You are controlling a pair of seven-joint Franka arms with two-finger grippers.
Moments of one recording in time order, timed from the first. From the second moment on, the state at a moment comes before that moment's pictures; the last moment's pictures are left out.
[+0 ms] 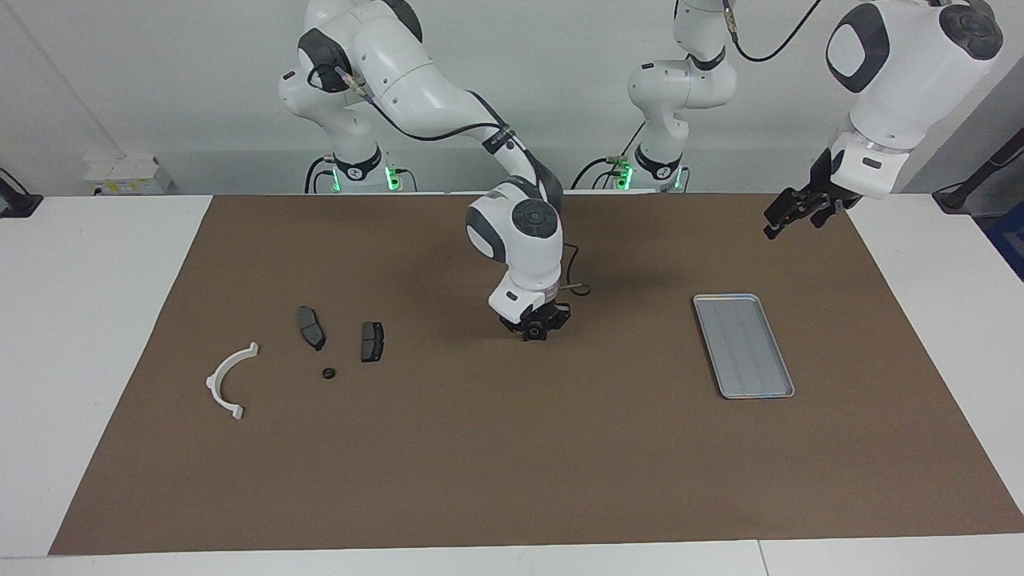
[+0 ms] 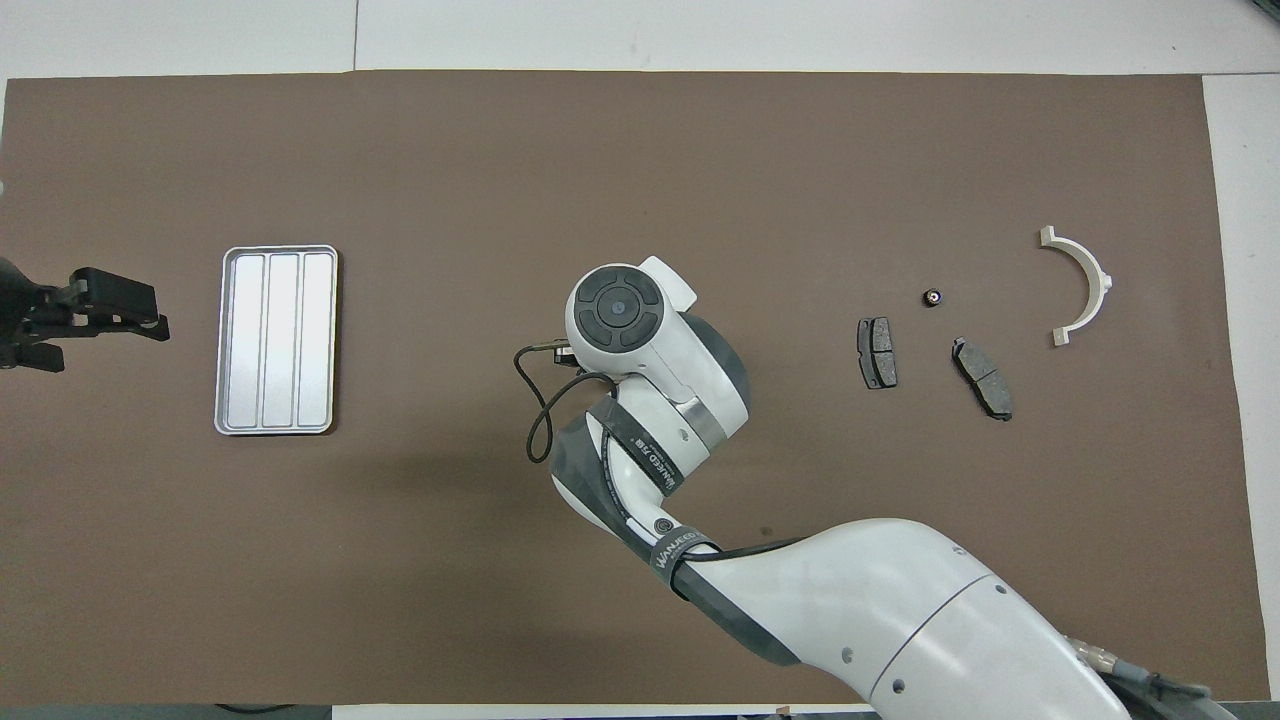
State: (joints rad) left arm -0.06 -0.03 0.06 -1.71 -0.04 1.61 -0.20; right arm 0.51 0.61 0.16 -1.57 -0.08 2.23 0.69
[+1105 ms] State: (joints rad) left arm -0.28 0.00 0.03 -1.75 -0.04 1.68 -0.70; right arm -0.04 0.38 0.14 -1.43 -0.08 1.84 0.10
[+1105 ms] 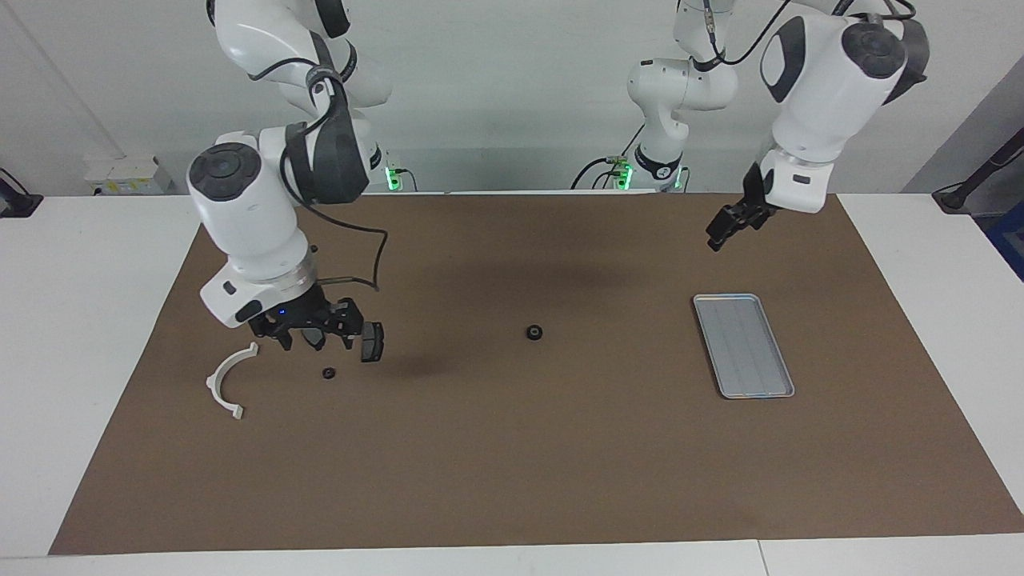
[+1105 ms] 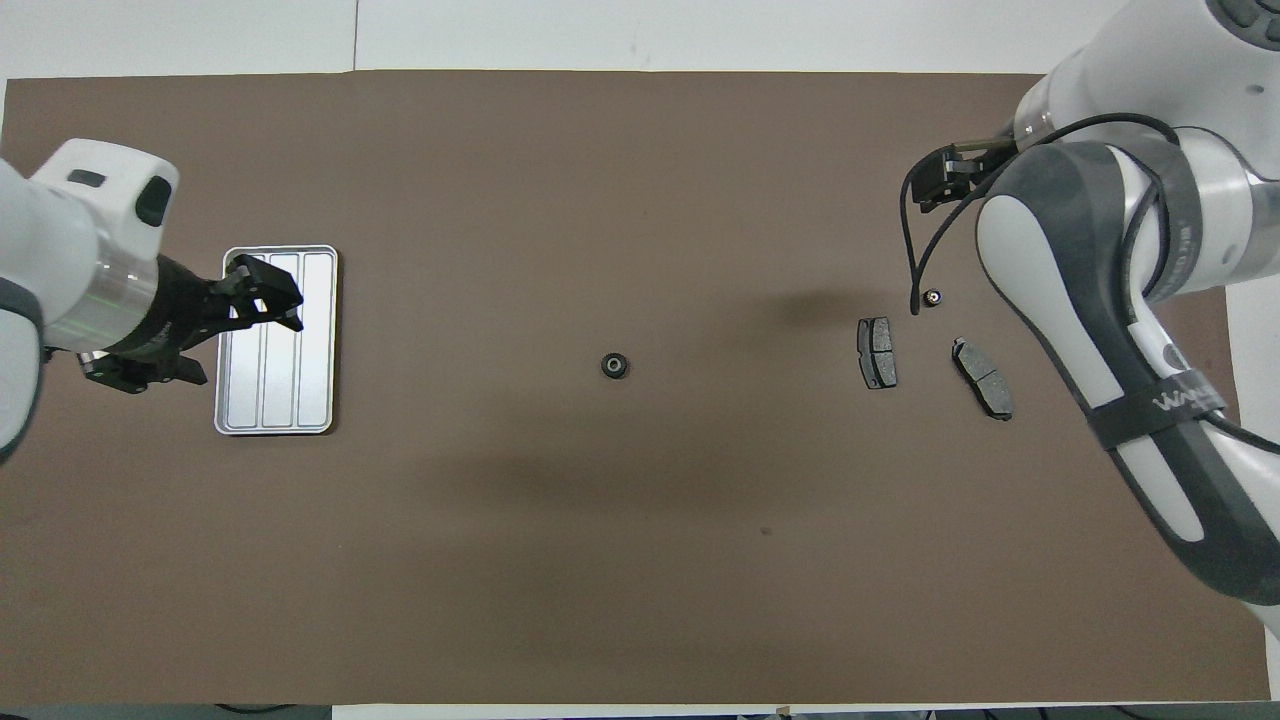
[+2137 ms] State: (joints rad) left arm -0.61 0.43 0.03 -1.73 -0.08 2.19 -1.18; right arm -0.06 0.41 0.15 -1.68 -0.08 2.08 0.08
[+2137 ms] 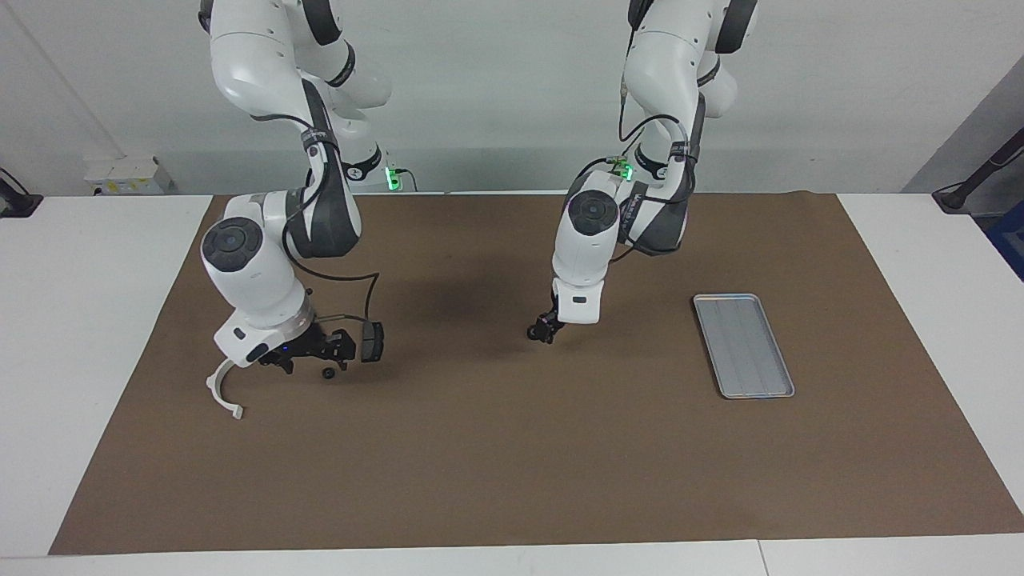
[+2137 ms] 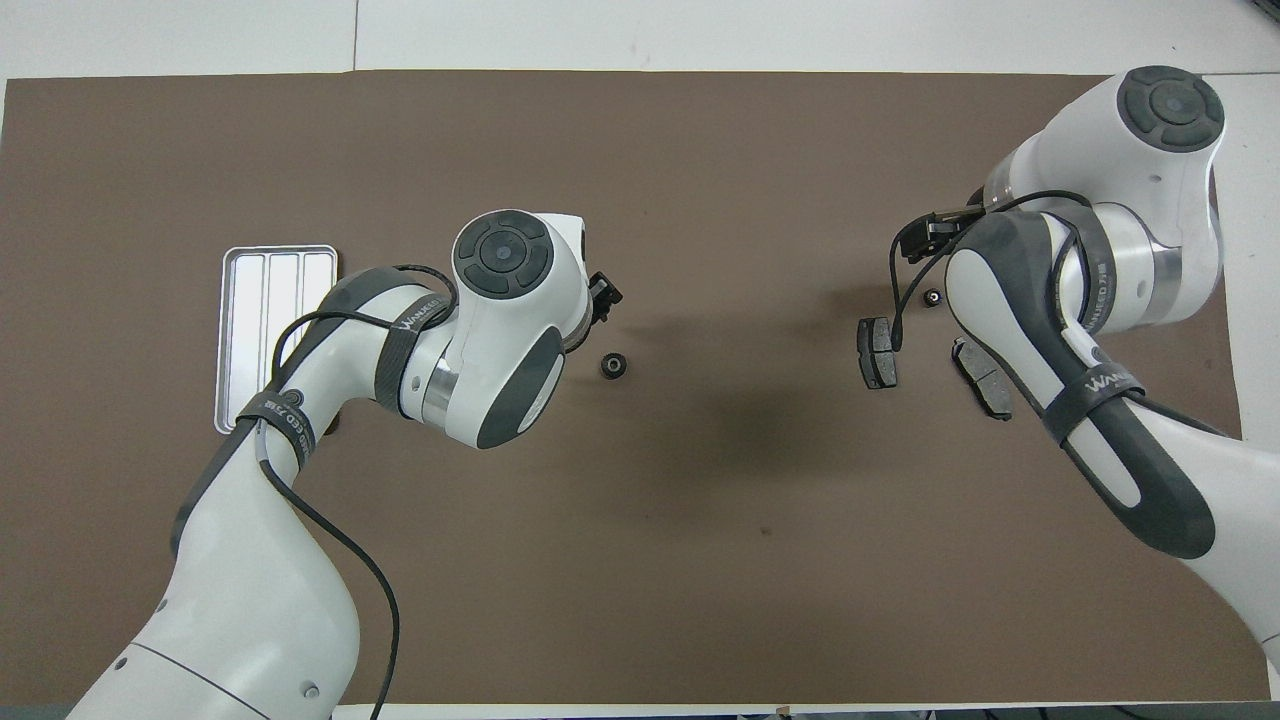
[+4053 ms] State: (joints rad) left arm -0.70 0.47 0.04 -1.80 -0.10 2.28 -1.22; right arm -0.10 0.42 0.15 -1.89 -0.08 2.30 0.01
